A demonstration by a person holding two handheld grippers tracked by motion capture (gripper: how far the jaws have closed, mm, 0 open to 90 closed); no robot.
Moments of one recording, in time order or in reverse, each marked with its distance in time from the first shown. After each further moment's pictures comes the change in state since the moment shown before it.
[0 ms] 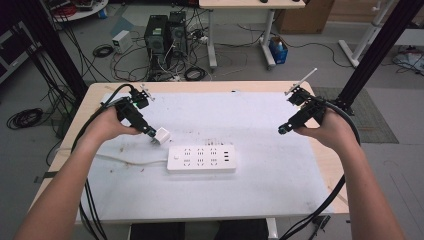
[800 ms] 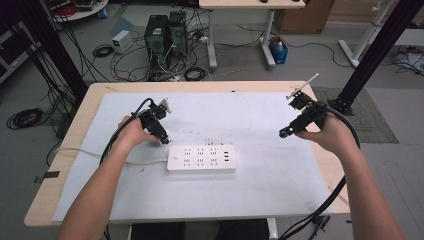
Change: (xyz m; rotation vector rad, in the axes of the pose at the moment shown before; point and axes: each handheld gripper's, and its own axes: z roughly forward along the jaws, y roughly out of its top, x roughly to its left) left arm 0.011 0.018 0.093 0.177 0.037 -0.087; right arm -0.004 -0.011 0.011 -0.003 0.026 0.014
